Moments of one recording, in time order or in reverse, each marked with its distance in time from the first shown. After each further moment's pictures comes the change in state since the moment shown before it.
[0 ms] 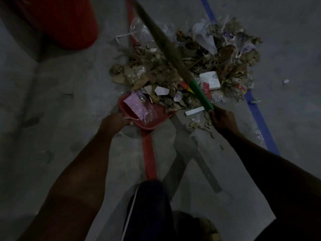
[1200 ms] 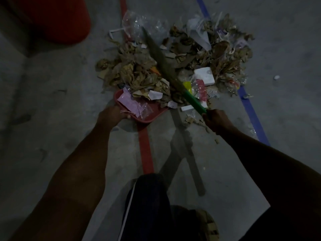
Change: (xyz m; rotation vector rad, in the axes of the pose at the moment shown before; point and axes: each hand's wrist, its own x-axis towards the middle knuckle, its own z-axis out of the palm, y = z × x) left_hand 0.003 0.010 0.001 -0.043 0.066 0.005; right_hand -0.013 -0.012 -0.006 -0.125 -0.272 0.177
